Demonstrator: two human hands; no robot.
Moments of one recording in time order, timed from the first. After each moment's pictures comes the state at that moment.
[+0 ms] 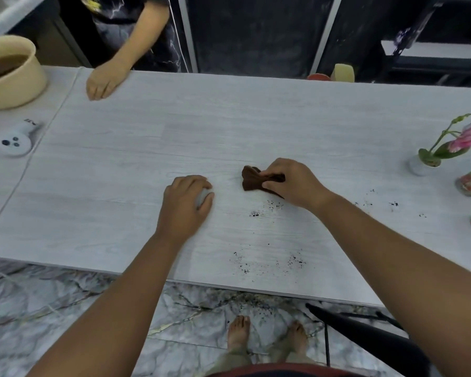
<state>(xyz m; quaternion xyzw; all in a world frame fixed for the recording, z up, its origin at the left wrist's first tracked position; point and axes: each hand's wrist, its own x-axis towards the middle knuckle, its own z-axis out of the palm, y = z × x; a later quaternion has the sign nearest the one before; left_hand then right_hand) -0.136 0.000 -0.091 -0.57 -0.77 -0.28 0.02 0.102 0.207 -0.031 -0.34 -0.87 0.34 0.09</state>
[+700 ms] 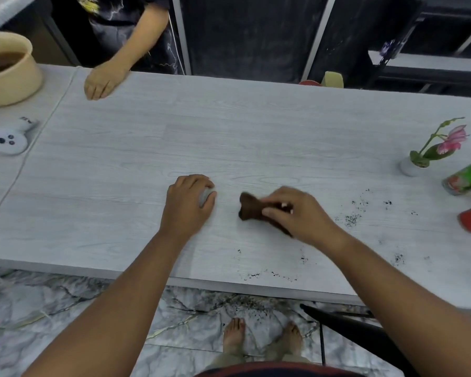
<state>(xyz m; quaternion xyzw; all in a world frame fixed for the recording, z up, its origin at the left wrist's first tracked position) -0.138 -0.001 -0.092 -0.57 -0.77 -0.29 0.00 0.136 0.118 -0.006 -0.35 -0.82 0.43 0.14</state>
